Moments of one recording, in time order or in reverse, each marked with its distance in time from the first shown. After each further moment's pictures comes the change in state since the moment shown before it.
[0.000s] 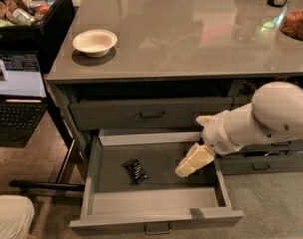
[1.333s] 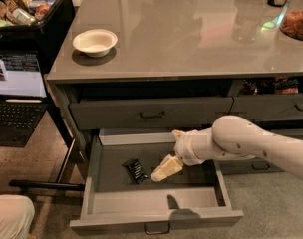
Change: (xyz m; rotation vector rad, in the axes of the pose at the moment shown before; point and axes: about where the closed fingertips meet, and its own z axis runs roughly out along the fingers) arm 0.011 -0.006 0.133 -0.030 -0.115 0.022
